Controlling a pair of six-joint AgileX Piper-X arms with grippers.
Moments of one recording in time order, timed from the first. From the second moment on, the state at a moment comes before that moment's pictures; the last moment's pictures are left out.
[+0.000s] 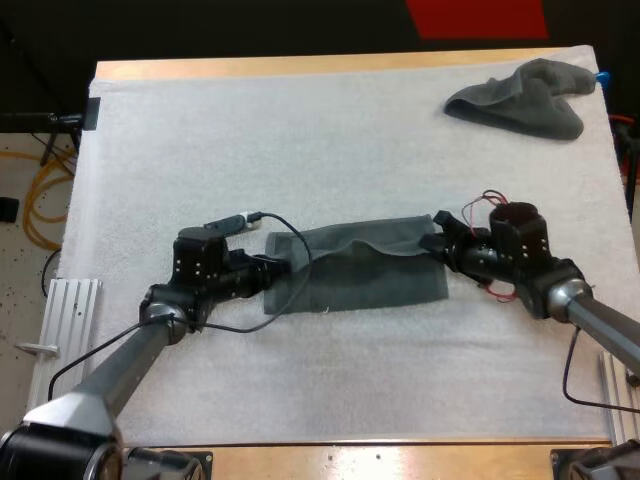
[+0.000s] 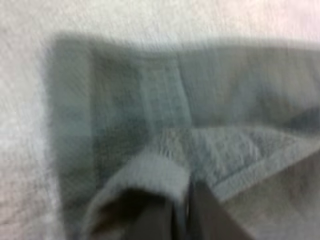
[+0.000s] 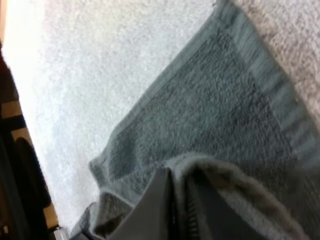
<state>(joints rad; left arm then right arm) -0.16 1.44 -0.53 0.07 0.51 -2.22 0.33 1.56 -0.64 -0.09 -0.45 -0.73</state>
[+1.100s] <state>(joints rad) -0.13 1.49 -0.70 -0.04 0.72 -2.18 0.33 1.51 -0.64 -0.41 -0.34 -1.02</state>
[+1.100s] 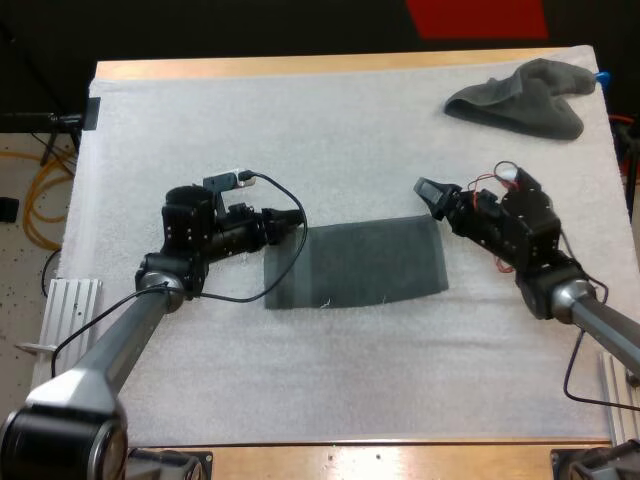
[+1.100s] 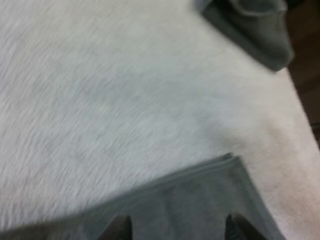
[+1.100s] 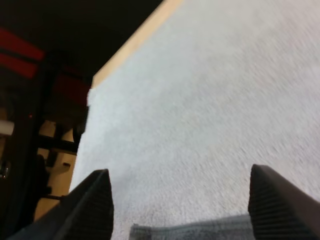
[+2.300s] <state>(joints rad) -0.13 0.74 -0.83 0.94 0.53 -1.83 0.33 0.89 -0.64 0.60 -0.16 -1.49</state>
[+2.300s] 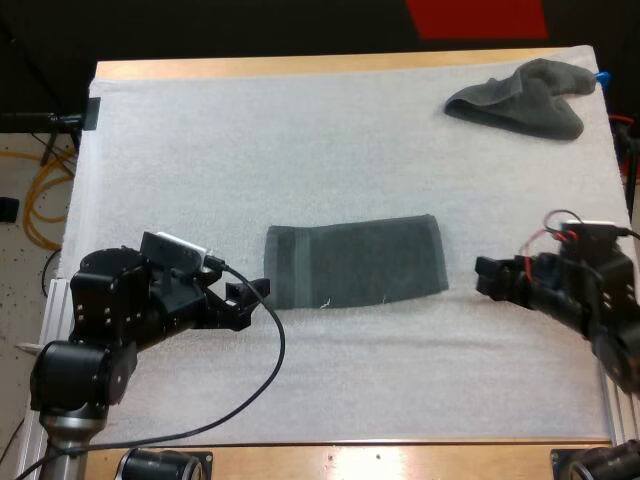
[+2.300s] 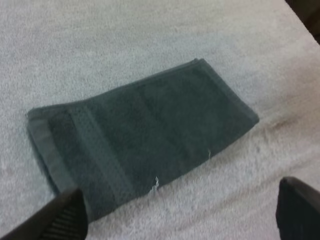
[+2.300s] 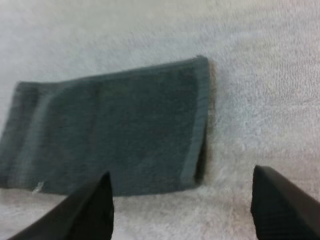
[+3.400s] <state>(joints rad) -0.13 0.75 -0.83 0.96 0.53 -1.84 0.33 1.79 -0.96 0.47 -0.55 -1.50</state>
